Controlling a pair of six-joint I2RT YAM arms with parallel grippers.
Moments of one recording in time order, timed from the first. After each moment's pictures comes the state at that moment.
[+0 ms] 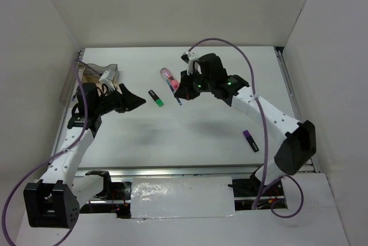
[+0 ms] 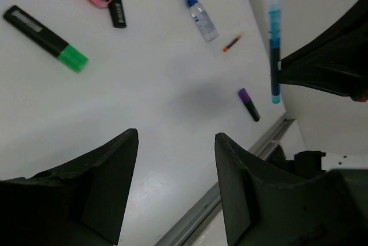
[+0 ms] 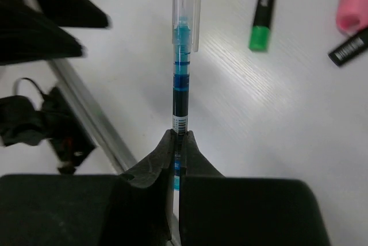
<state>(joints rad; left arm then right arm) 0.02 1.01 0.75 -0.14 0.73 -0.49 0.64 1.57 1.40 -0.46 -0.35 0.25</state>
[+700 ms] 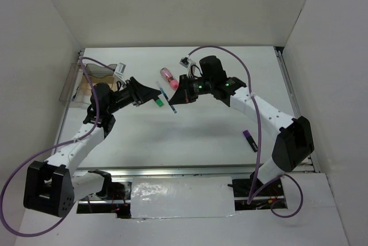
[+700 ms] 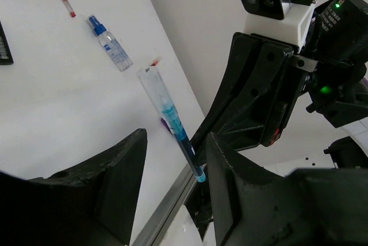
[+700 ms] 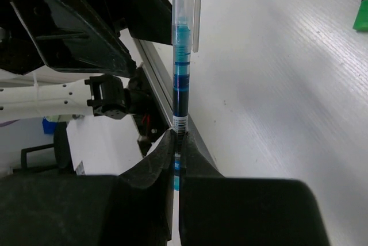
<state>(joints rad) -0.20 1.13 0.67 0.45 0.69 -0.96 0.60 1.55 1.33 -0.32 -0.70 0.47</state>
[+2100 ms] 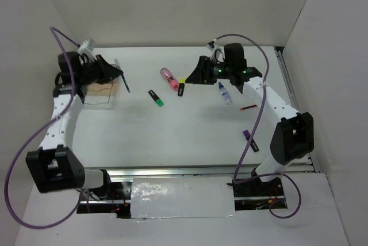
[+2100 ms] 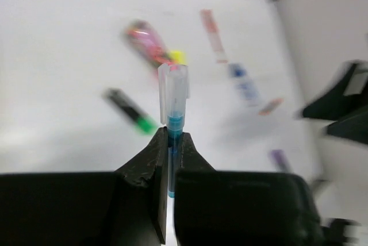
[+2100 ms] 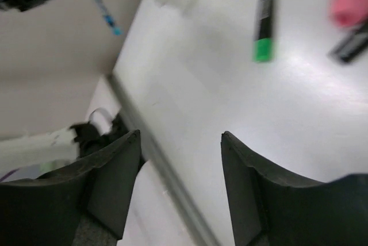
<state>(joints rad) 0.13 1.26 1.06 -0.15 0.69 -0.53 0.39 1.60 1.37 -0.29 -0.76 0.49</state>
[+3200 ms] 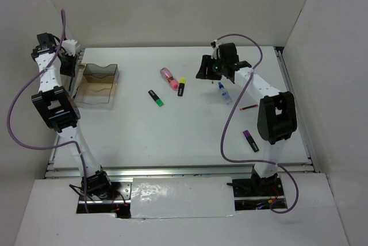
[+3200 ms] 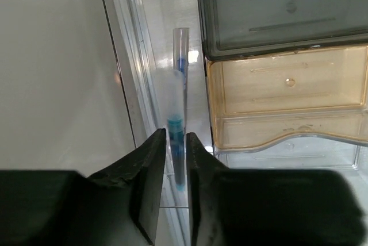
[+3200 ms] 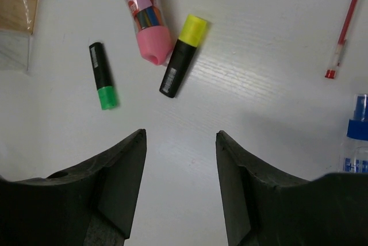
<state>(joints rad) 0.45 2.25 2.22 -0.96 0.19 0.57 0.28 1.86 1.50 -0.33 -0.35 0.32</state>
